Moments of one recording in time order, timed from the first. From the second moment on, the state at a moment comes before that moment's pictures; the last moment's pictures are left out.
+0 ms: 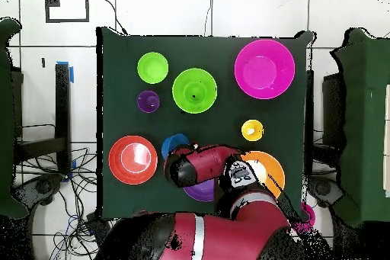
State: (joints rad) arm -0.27 -0.45 0.08 1.82 -0.53 0.10 1.67
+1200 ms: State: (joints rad) arm -0.29 -0.65 0.11 1.82 -0.47 0.37 1.67
